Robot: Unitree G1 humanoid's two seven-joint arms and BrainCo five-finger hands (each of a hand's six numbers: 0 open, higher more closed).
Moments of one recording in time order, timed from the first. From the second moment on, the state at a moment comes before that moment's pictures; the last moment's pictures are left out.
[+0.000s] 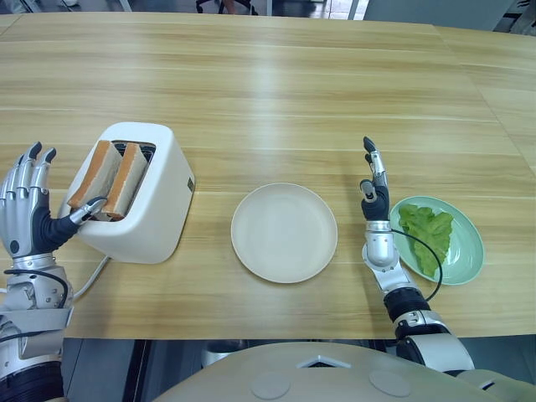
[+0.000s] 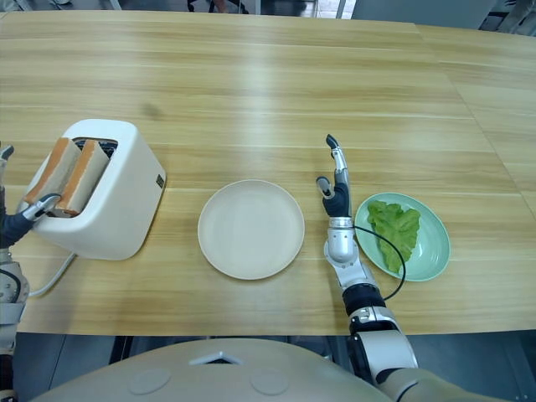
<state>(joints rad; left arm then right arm) 0.28 0.58 0.50 0.08 0.63 -0.45 0.41 -0.22 -0.15 0.02 0.70 -0.37 -0.88 -0.42</state>
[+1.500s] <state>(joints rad) 0.23 0.59 0.40 -0.01 0.62 -0.35 0.46 -0.21 -0.15 0.04 0.70 -0.43 -0.87 -0.46</state>
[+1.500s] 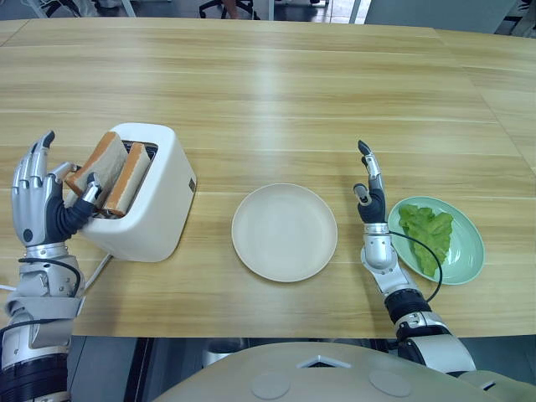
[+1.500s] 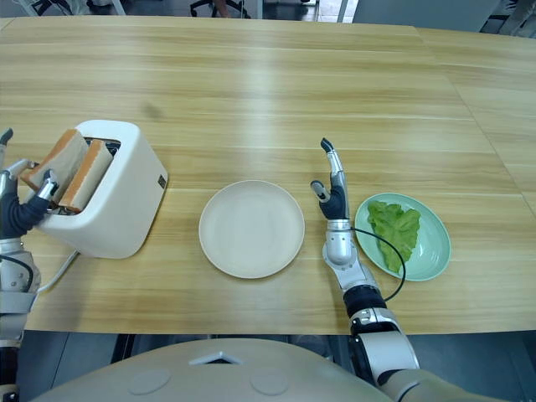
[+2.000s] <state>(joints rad) 0.11 0.51 0.46 -0.05 0.48 -0.39 0.50 -0.22 -0.15 0.06 0.70 -0.43 -0.85 -0.48</state>
